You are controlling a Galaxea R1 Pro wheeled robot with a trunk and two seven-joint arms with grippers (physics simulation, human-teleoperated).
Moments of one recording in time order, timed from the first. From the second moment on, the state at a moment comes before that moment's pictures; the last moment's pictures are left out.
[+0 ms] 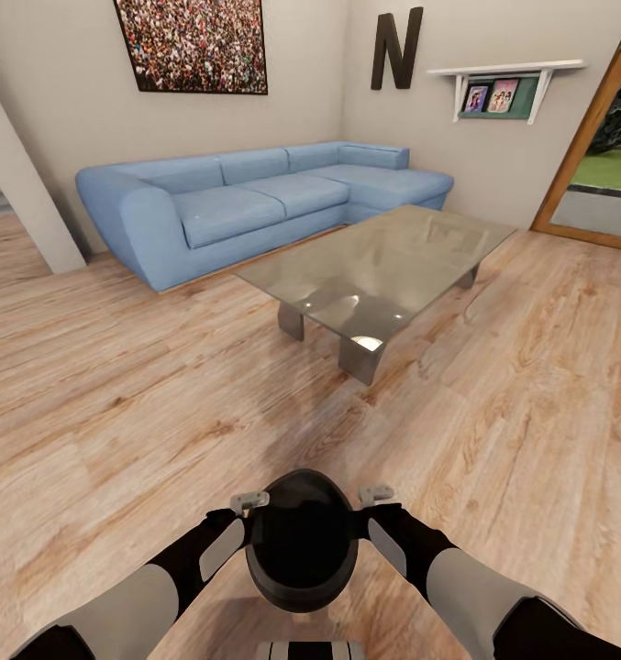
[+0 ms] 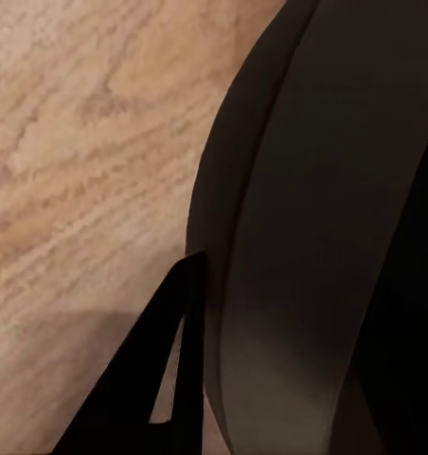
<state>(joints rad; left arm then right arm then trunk) -0.71 -0.04 -0.62 -0.44 0.86 0.39 0.36 -0.78 0.10 0.59 -0.30 -0.56 0.36 -0.12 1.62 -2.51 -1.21</state>
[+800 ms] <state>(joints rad) -0.71 -0.04 -0.62 -0.44 0.85 0.39 0.36 -0.78 0.10 0.60 -0.30 -0.56 0.36 -0.12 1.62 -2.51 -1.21</state>
